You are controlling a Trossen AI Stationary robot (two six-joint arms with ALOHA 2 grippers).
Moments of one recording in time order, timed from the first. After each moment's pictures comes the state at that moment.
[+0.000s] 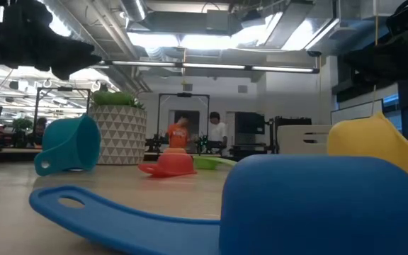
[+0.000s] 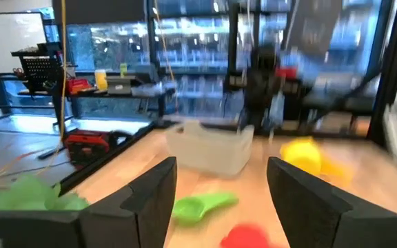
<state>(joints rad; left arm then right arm) -0.09 0.00 0.01 0.14 -0.32 -0.01 0.05 0.01 0.01 0.02 -0.02 -0.09</state>
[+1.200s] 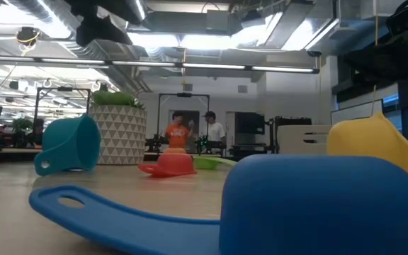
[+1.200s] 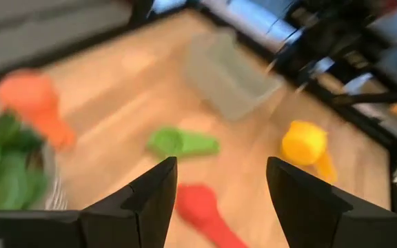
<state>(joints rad) -0.09 0.92 0.85 -0.48 -0.39 -0.70 0.05 0.01 0.01 0.02 -0.02 -0.09</state>
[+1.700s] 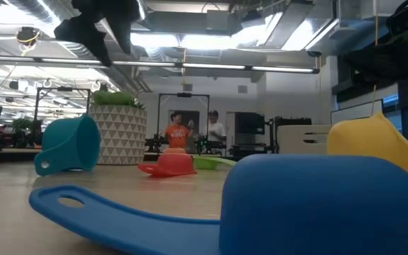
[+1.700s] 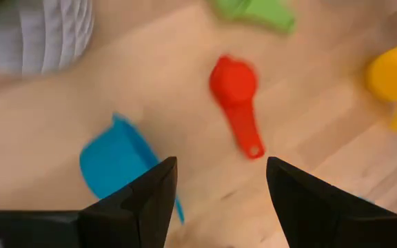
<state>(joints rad) -0.09 1.33 1.21 -1.04 -0.14 -1.20 0.05 0.01 0.01 0.02 -0.02 -0.09</state>
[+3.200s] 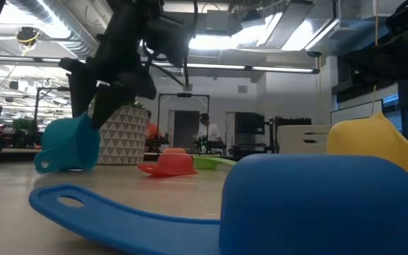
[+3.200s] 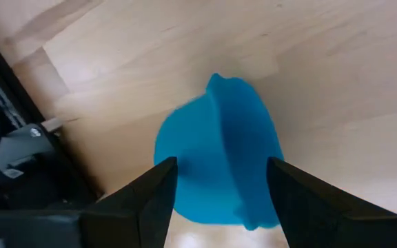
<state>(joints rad) 0.04 1.83 1.32 -1.37 -0.02 -1.17 0.05 0.01 0.01 0.02 -0.02 -0.09</state>
